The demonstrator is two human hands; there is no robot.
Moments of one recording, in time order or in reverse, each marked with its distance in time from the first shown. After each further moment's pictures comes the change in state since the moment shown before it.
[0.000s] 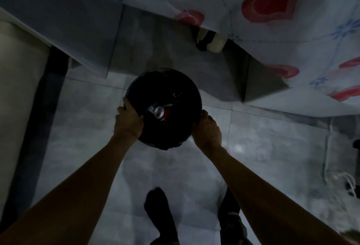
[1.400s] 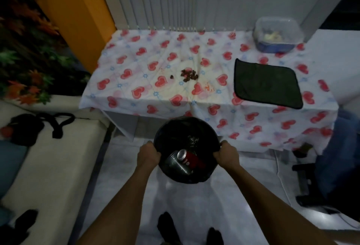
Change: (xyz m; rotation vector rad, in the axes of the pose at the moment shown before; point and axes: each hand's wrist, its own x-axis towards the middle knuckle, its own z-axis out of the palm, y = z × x) left_hand -0.360 0.139 -0.300 -0.080 0.034 0.155; right_hand -0.293 -0.046 -0.372 0.080 0.139 0.054
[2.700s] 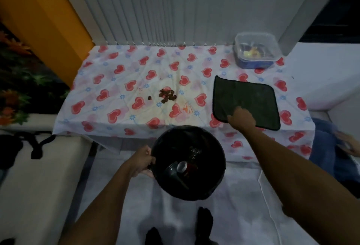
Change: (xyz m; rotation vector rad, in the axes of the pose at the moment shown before) left_hand 0.039 0.120 -0.029 -0.515 -0.394 -0.140; right_hand 0.203 0.014 -0.194 -0.211 0.102 0.027
